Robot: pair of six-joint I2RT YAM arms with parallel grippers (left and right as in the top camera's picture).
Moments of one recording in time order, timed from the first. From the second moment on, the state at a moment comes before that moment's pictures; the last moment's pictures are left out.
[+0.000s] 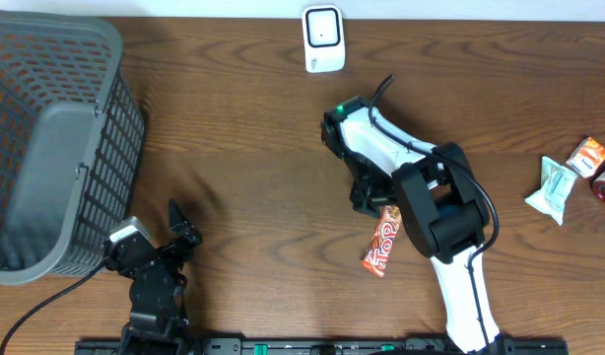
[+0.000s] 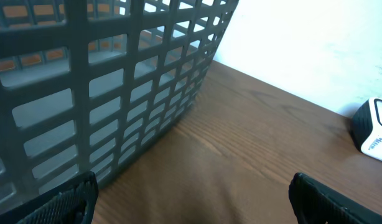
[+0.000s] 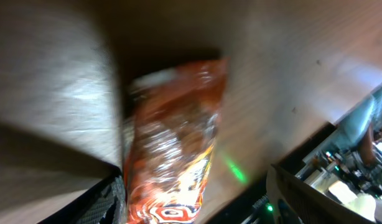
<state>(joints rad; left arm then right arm) -0.18 0.05 0.09 -0.27 -0.51 -0.38 0.52 2.32 1.68 -1.55 0.24 0.84</state>
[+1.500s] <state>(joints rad) -0.18 0.05 0.09 -0.27 -0.51 -0.38 0.49 2.33 2.14 -1.53 -0.16 0.44</state>
